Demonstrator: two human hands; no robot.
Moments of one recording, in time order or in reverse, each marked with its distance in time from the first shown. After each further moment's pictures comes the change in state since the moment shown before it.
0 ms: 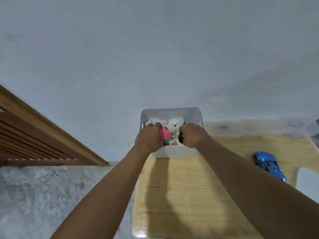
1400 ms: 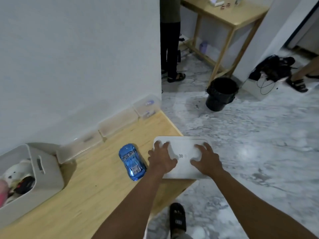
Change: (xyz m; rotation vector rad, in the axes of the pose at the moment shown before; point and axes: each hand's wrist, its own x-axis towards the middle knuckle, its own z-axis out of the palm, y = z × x) left_hand -0.039 0.488 0.272 0.034 -0.495 0.259; right_hand -0.310 0.480 0.144 0.731 0.086 0.848
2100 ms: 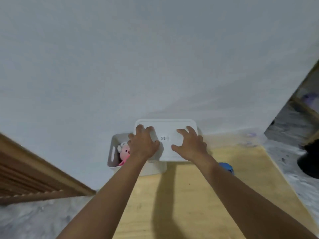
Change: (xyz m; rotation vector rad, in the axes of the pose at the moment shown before) left_hand -0.201 -0.310 -0.243 -0.045 0.677 -0.407; right_hand -0.165 -0.417 0.110 -0.193 -0.010 -0.665
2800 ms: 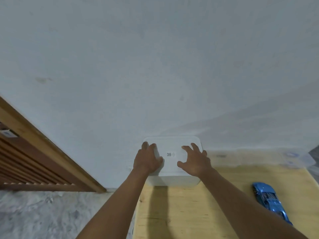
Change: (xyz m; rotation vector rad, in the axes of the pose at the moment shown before) left_hand 0.050 -0.164 0.021 -0.068 -0.163 -0.040; right_hand 0.041 -0.096 0.106 -0.172 -0.153 -0.021
